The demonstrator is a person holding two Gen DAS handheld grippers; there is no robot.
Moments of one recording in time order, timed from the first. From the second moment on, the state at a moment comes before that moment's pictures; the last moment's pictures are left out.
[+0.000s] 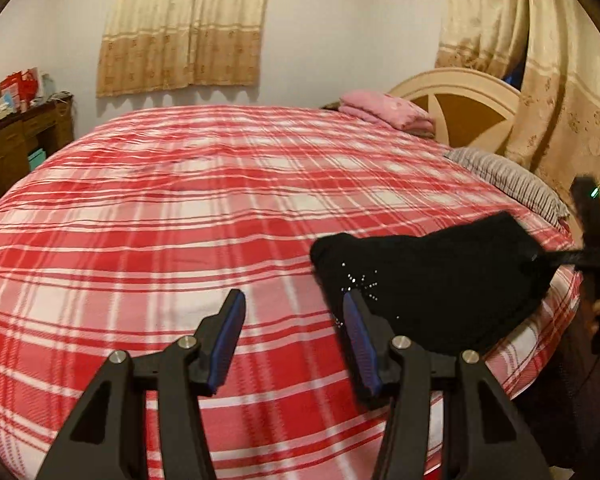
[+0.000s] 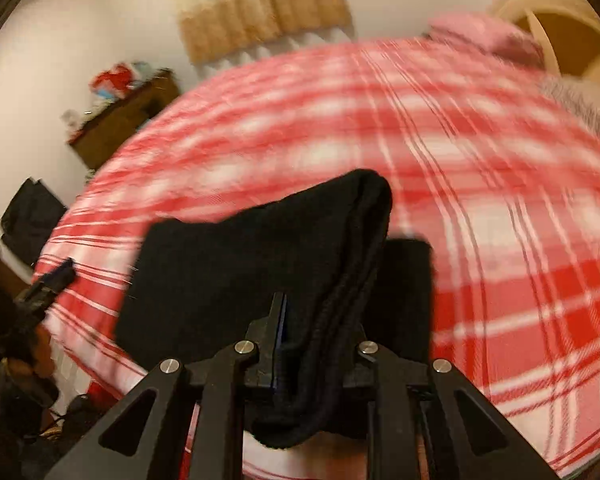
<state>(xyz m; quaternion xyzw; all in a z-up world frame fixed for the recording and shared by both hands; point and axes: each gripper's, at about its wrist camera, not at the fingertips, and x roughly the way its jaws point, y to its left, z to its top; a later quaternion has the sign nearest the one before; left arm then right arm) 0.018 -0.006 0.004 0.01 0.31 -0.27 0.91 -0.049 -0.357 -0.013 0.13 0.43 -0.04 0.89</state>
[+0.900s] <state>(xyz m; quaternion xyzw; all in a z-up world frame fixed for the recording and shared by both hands) 0.000 -0.010 -0.017 0.06 0.34 -0.25 0.90 -0.081 -0.257 -0.003 0.26 0.35 0.10 0.89</state>
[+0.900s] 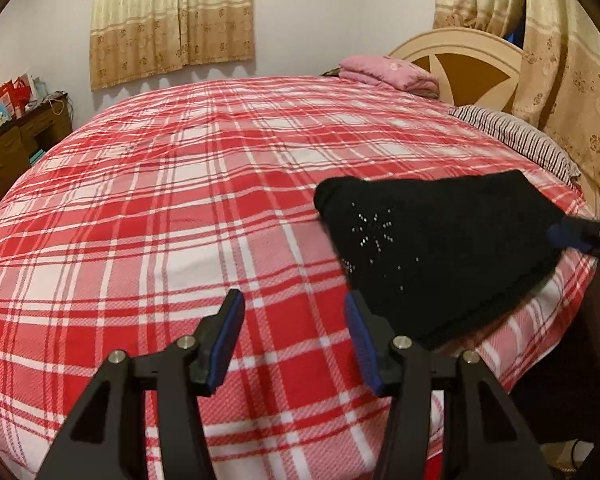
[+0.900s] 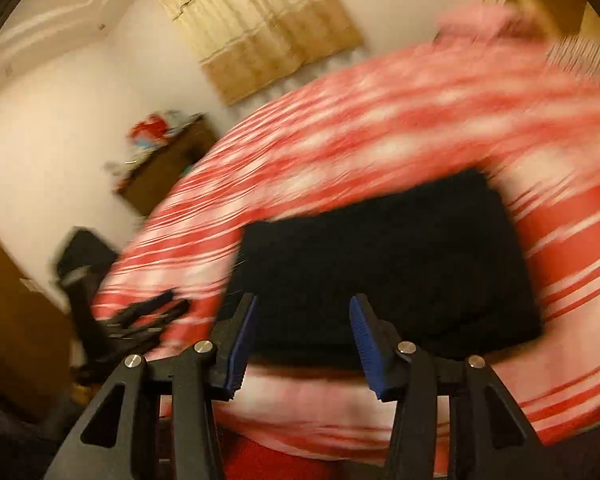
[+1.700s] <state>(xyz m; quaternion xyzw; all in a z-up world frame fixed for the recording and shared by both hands) 0.030 -0.032 -0.025 0.02 0.36 -0.26 0.90 0.000 -0.198 0.012 0.09 0.39 0.14 0.91</state>
